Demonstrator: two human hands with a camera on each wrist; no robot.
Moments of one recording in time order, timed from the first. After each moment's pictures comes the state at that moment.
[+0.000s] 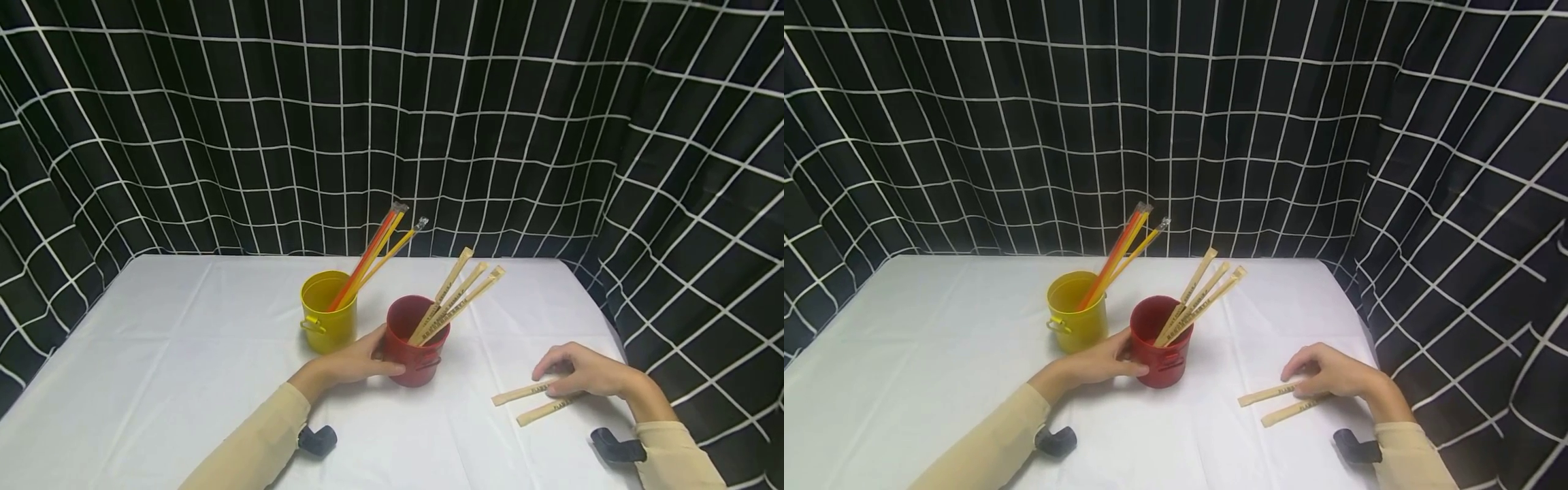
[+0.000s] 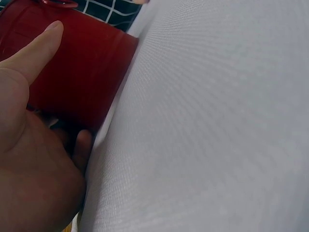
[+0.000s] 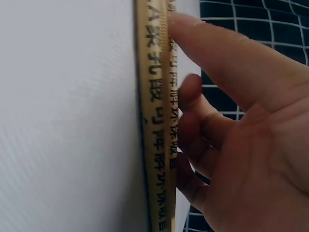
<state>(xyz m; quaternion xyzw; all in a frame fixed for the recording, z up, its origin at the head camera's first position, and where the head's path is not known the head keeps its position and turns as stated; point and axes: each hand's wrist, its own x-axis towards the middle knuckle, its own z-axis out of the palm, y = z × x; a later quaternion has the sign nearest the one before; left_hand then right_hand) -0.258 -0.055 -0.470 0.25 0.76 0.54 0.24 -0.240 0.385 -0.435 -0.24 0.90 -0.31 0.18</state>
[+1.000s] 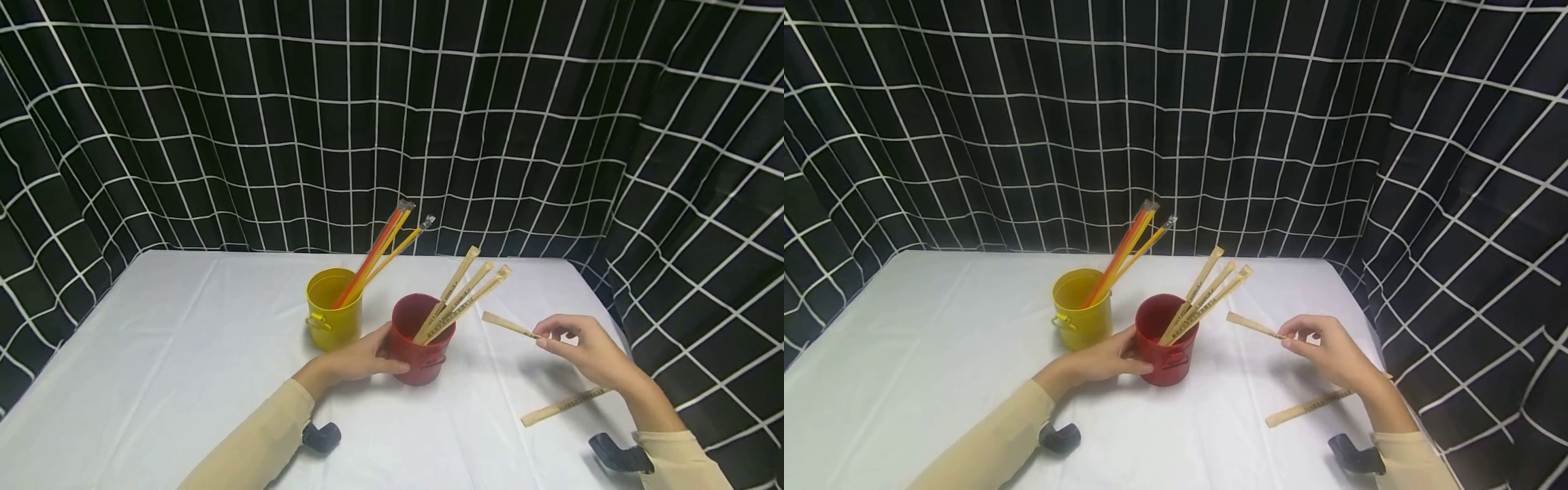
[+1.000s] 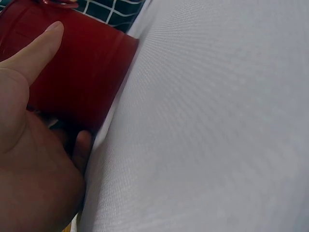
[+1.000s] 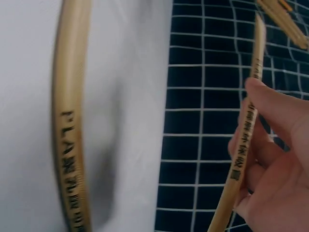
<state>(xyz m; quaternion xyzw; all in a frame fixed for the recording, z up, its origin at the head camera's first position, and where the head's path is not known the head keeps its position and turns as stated) -0.260 -0.057 -0.471 0.25 0.77 0.54 0.25 -0.231 0.339 -0.401 -0.21 0.92 -0.30 -0.10</state>
